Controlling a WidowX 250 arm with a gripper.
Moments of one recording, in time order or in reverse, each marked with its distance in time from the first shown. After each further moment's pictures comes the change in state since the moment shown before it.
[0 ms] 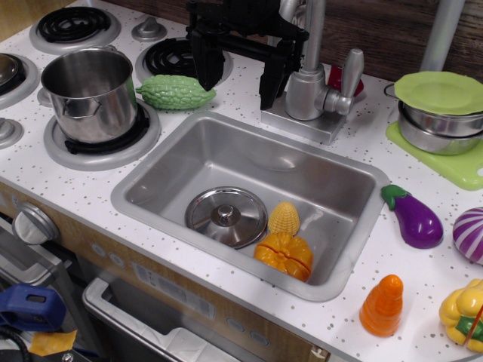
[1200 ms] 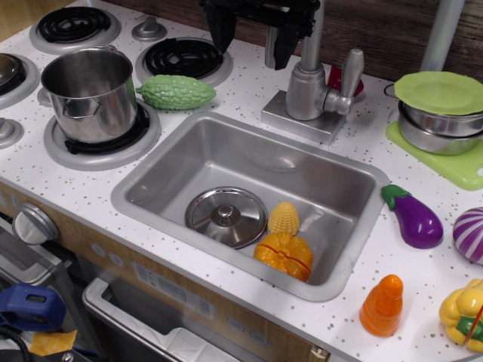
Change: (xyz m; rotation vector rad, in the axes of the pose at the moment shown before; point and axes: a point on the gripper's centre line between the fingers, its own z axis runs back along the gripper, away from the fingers) arm 0.049 0.011 0.013 0.073 -0.272 0.070
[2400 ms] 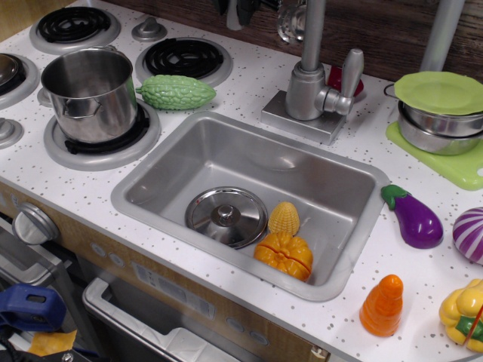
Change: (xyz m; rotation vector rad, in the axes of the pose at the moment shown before) arm 0.070 0.057 -0.036 0.087 -0.277 -0.145
